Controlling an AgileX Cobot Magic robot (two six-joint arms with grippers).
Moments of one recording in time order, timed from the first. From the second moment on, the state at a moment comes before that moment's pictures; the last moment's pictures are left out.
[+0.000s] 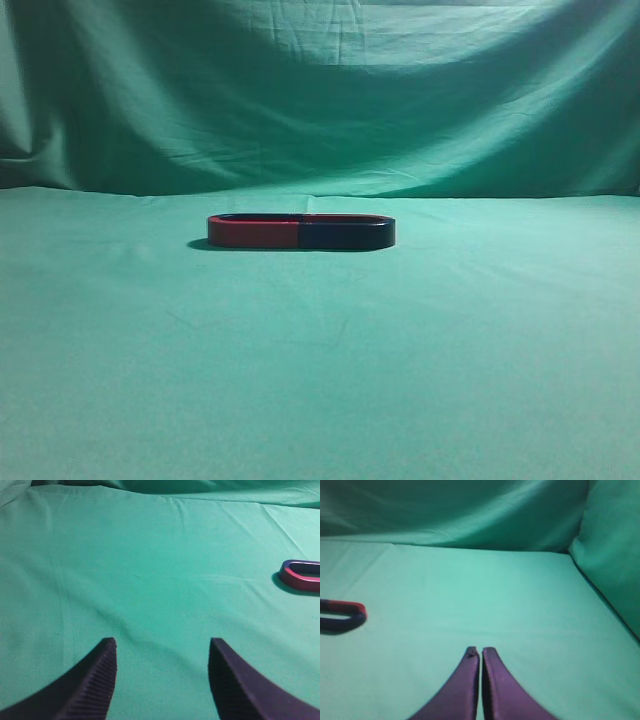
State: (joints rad) left arm 0.01 -0.01 0.02 -0.03 0.35 -0.03; right arm 0.08 0.10 -0.28 0.07 0.53 -0.12
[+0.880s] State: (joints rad) left arm 0.01 -0.01 0.02 -0.03 0.35 -0.03; right arm 0.02 -0.01 0.02 0.07 0.39 -0.14
